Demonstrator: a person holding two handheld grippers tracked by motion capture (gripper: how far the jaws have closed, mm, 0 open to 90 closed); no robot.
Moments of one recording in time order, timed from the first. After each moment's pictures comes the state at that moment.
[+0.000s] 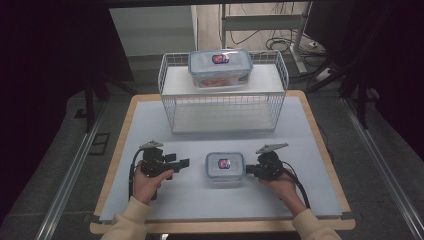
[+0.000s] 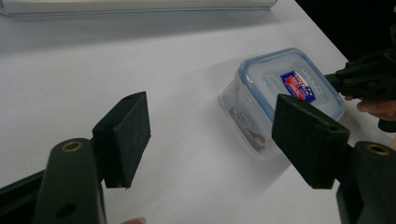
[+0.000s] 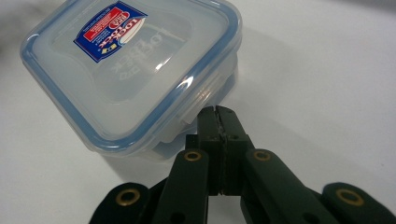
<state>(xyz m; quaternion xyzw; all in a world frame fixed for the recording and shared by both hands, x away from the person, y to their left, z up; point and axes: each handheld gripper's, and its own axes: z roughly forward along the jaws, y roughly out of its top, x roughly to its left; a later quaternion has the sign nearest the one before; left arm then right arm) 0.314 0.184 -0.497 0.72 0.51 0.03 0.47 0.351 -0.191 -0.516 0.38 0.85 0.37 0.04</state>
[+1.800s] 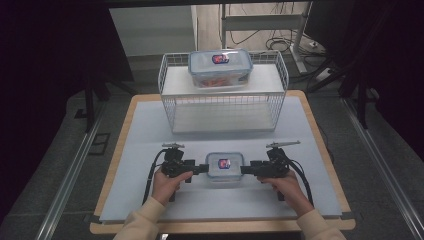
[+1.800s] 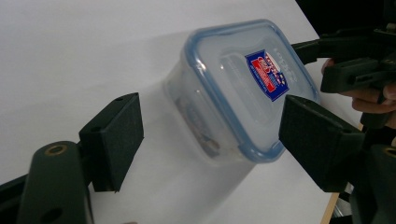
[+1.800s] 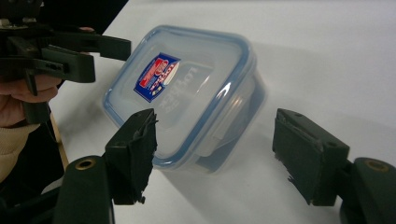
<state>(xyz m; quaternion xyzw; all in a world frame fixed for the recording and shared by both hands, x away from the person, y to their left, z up) 0.331 0.127 -0.516 0.73 0.51 -0.07 0.46 0.357 -0.207 -0.511 0.44 0.78 0.45 -0.08</state>
